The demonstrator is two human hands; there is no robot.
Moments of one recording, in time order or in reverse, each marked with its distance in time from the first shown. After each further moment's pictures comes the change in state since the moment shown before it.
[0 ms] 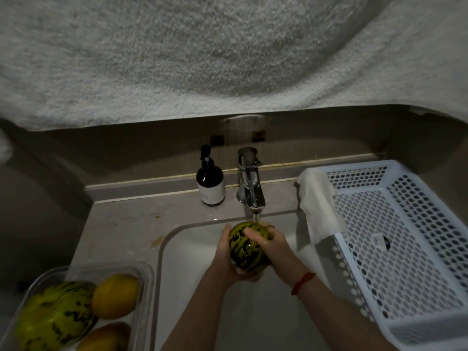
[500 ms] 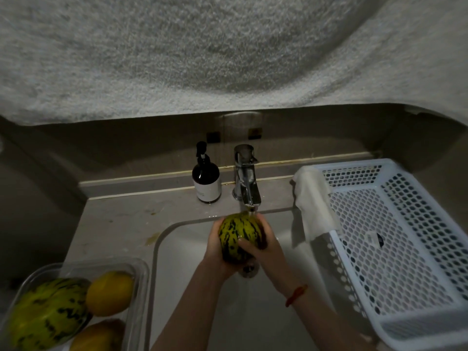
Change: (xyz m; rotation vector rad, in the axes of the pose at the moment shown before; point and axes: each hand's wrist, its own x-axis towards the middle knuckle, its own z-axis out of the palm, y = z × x) left_hand -0.008 0.006 0.002 -0.109 -0.178 0.057; right_hand -0.019 0.006 -0.003 -0.233 -0.042 -0.224
